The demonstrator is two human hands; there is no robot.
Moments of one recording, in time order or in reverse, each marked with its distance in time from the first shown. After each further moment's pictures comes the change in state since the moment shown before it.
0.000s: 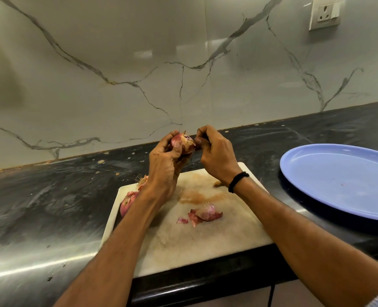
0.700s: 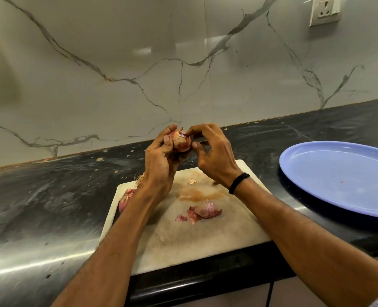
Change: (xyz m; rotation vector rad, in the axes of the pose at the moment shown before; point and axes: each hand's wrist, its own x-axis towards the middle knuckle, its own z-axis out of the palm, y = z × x) left_hand -0.007 0.007 -0.002 0.017 -0.011 0.024; right_hand -0.008 -0.001 0.000 -0.027 0.013 -0.157
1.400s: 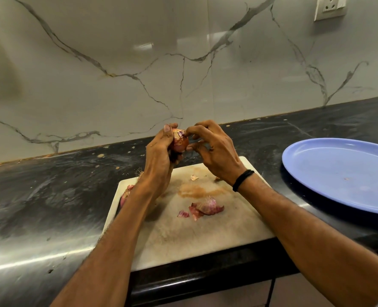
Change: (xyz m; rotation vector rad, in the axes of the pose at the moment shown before) left_hand 0.005 0.000 -0.008 0.213 -0.010 0.003; right_hand -0.002 0.003 -0.001 -0.110 -0.072 -0.145
